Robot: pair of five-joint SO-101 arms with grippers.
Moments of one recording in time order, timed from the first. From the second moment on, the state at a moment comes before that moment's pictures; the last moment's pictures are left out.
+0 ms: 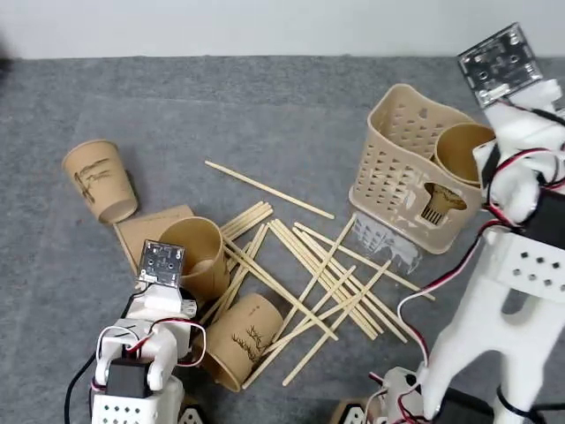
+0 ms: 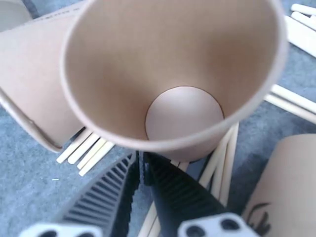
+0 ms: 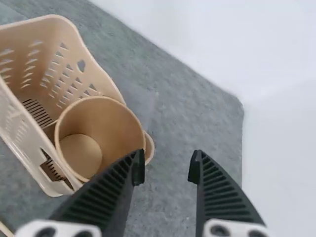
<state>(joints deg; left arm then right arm) 1.1 -102.9 97.5 71.0 3.6 17.7 -23.4 -9.5 74.6 44.4</state>
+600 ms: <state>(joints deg) 1.1 -102.9 97.5 71.0 3.6 -4.2 -23.5 -9.5 100.3 35.7</state>
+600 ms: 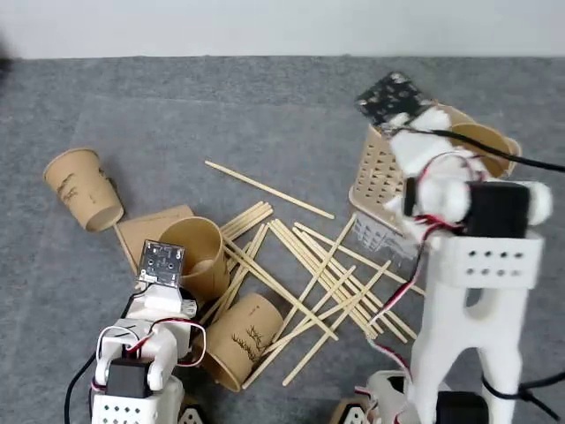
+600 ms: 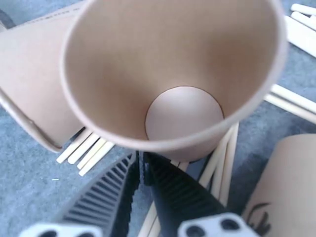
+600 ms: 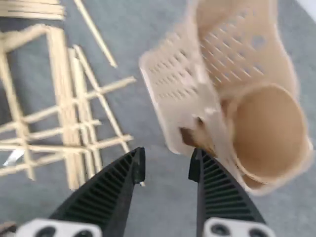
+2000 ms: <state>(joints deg) -37.2 -103.2 79.9 71.0 3.1 -42.4 -6.9 -4.8 90.8 10.8</state>
